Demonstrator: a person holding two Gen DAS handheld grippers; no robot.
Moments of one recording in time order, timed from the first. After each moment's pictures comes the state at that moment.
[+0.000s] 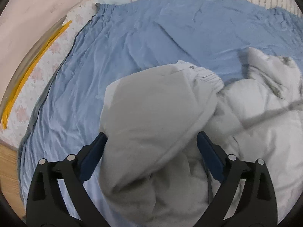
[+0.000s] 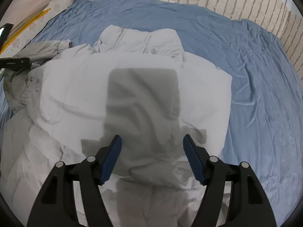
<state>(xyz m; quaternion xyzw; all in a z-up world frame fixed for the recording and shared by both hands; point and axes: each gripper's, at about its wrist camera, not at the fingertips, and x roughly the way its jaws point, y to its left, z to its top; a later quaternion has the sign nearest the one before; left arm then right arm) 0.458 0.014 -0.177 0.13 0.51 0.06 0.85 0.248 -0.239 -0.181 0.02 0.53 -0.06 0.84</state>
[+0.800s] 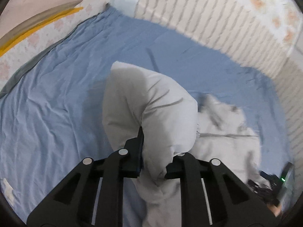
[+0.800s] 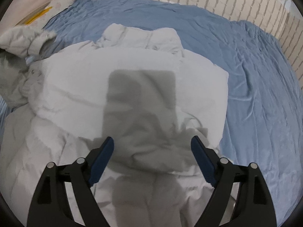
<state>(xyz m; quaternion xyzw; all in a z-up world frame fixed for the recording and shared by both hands) 0.352 0.087 -0.081 -0.12 0.42 -0.07 0.90 0.229 -0.229 -0.177 0.00 0.53 -0.06 0.84</state>
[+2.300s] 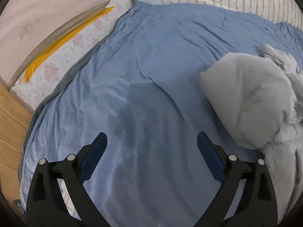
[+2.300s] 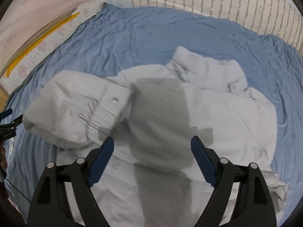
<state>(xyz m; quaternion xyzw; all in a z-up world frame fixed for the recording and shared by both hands) 0.272 0.216 -0.133 0.10 0.46 0.08 0.88 0.291 -0.085 -0.133 0.05 0.51 0.02 0.86</state>
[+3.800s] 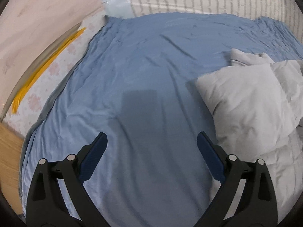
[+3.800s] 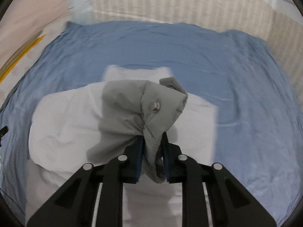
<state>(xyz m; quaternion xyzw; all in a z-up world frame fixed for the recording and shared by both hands) 0.304 0.099 -0.104 0.12 0.44 0.00 0.89 0.256 -0.243 -0.095 0.06 0.48 -0.10 0.87</state>
